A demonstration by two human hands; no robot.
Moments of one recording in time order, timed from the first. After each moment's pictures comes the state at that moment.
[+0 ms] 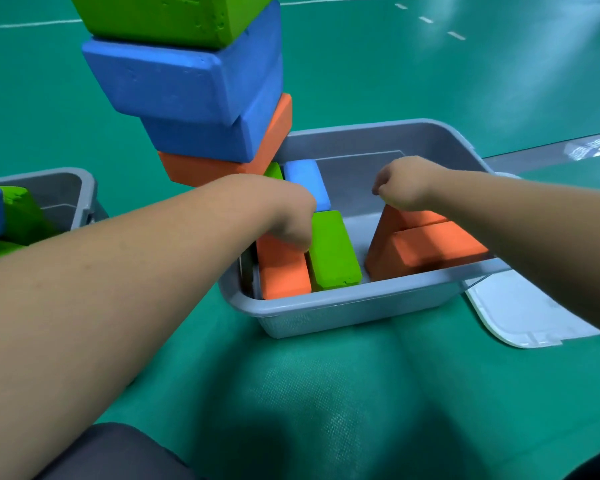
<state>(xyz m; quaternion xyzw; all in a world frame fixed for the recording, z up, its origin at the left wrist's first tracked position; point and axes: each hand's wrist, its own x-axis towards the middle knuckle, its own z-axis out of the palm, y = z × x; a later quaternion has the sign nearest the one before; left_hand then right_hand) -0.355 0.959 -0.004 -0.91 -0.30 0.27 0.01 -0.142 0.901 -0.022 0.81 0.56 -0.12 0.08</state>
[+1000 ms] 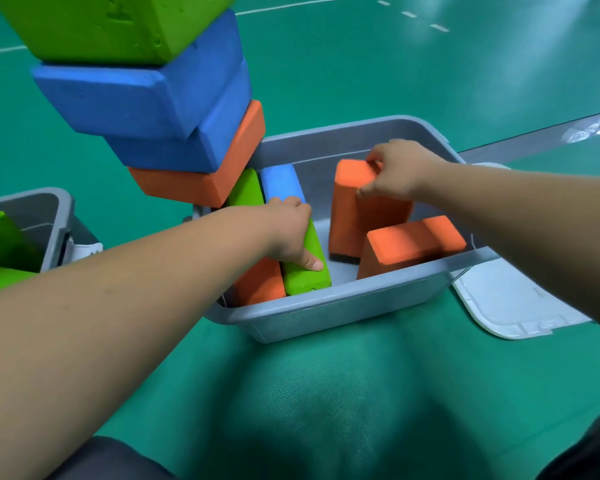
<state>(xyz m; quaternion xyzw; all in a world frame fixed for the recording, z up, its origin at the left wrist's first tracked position) -0.330 0.949 -0.045 -0.91 -0.32 0.24 -0.03 -0.099 0.889 -0.030 0.83 0.55 -0.07 -0.04</state>
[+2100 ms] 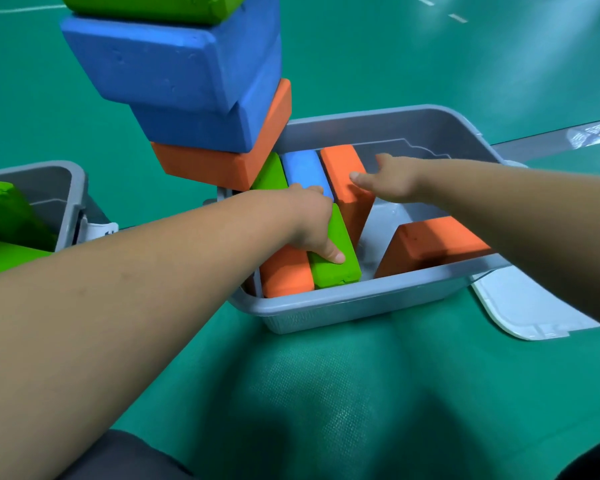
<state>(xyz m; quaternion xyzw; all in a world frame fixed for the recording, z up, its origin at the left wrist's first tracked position) -0.340 0.961 -0.045 -0.92 -0.29 0.26 -0.01 -0.146 0.915 -0.045 0.84 0.50 -0.22 -0.01</state>
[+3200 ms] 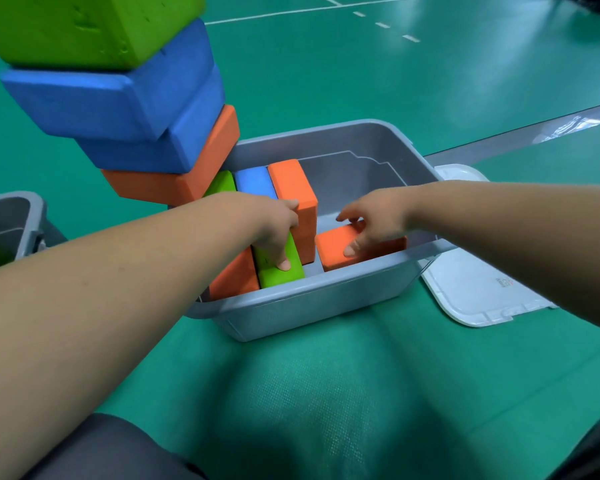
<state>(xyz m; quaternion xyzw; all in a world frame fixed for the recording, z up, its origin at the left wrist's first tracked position) -0.305 0.939 -0.033 -0.91 -0.27 0.32 0.02 -0.114 0.830 -0.032 0.72 0.64 -0.20 0.17</state>
